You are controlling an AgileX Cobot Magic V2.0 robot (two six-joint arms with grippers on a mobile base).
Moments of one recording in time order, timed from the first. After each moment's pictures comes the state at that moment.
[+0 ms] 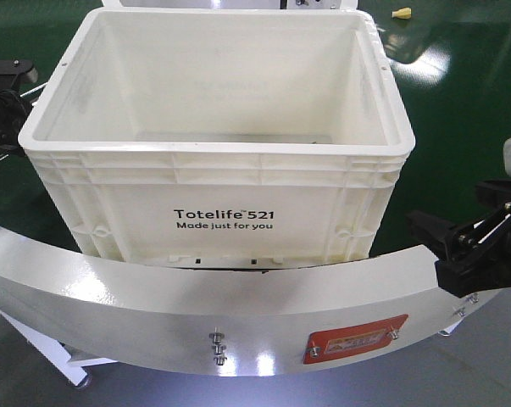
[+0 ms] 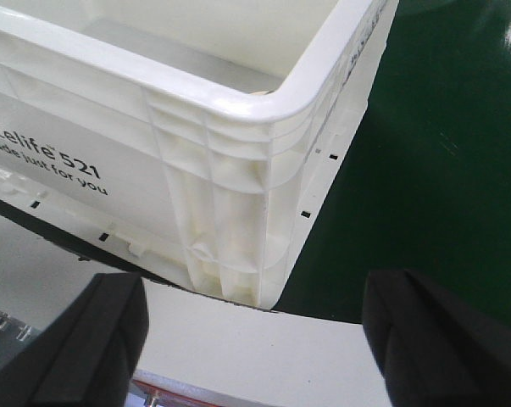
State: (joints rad) left arm 0.15 1.97 -1.38 -0.52 0.61 0.64; right arm 0.48 0.76 -0.69 -0.14 0.62 0.03
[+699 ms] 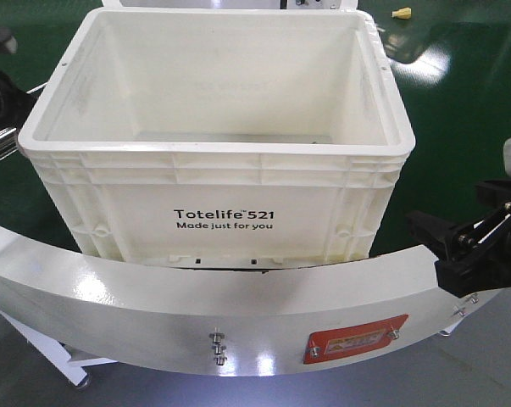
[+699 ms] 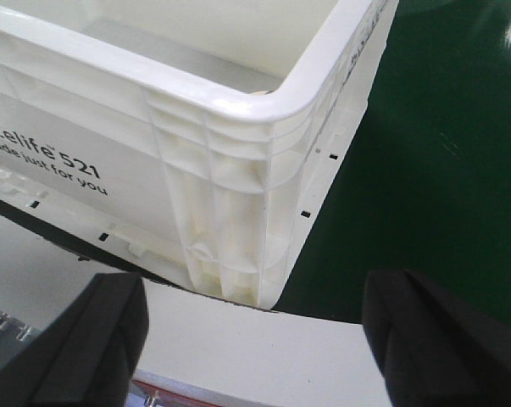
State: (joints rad) left arm 0.15 1.79 -1.38 -0.41 0.65 0.62; right arm 0.48 0.76 -0.69 -0.14 0.62 0.03
